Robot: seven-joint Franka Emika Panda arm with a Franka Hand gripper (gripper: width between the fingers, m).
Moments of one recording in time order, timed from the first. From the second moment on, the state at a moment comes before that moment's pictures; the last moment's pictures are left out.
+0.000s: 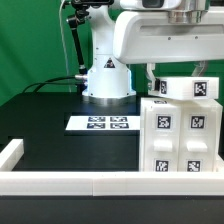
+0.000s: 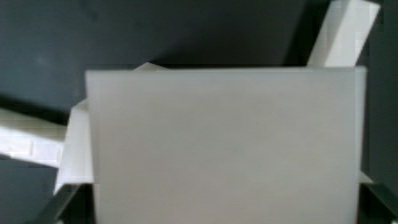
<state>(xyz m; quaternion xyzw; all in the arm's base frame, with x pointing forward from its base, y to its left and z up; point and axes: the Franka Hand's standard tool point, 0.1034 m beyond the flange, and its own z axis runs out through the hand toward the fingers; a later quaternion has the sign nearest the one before) 0.593 0.077 0.150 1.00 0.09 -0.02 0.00</state>
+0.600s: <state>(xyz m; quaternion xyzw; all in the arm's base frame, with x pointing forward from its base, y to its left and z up) 0.592 0.085 0.150 0.99 -0.17 -0.02 -0.01</state>
